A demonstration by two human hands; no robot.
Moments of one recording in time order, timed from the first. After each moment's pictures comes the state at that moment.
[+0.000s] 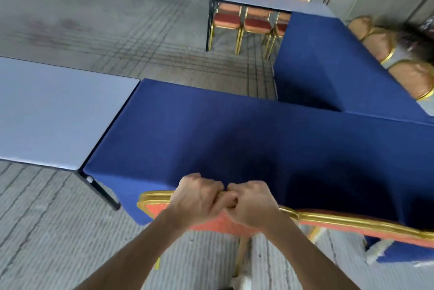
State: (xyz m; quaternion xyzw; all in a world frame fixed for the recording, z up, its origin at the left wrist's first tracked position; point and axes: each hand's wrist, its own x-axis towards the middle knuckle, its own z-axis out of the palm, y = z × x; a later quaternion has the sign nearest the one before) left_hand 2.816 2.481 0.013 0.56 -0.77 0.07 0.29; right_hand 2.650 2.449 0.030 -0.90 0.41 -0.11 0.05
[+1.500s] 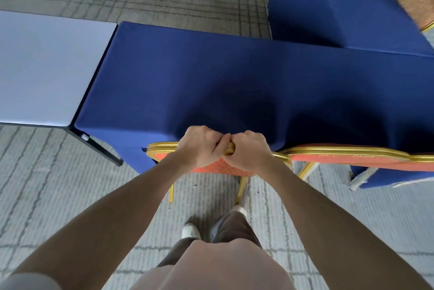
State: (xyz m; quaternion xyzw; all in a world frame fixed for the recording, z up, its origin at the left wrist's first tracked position) left_hand 2.817 2.486 -0.044 0.57 -0.81 -0.05 0.16; right_hand 2.656 2.471 -0.015 -0.85 0.51 0.05 0.14
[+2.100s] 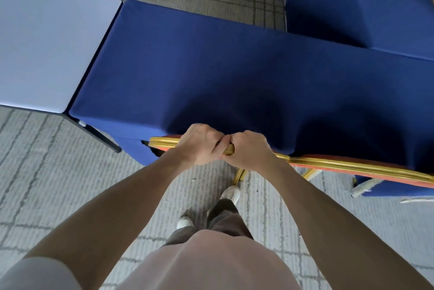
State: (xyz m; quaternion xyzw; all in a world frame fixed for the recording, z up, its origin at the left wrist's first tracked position) left_hand 2.834 2.451 -0.092 0.56 -0.81 -0.06 0.16; right_hand 2.668 2.428 -0.053 -0.86 0.47 0.08 0.18
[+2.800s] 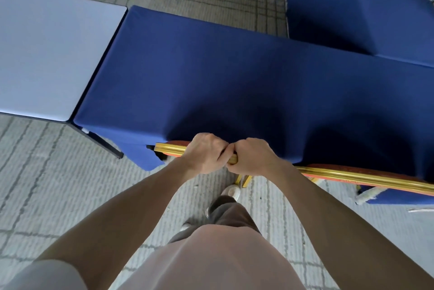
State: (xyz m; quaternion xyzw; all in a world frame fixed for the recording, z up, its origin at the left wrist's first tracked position) left_hand 2.844 2.445 -0.101 0.57 -0.81 -0.09 0.14; right_hand 2.684 2.410 -0.060 -0.87 0.44 0.14 0.18
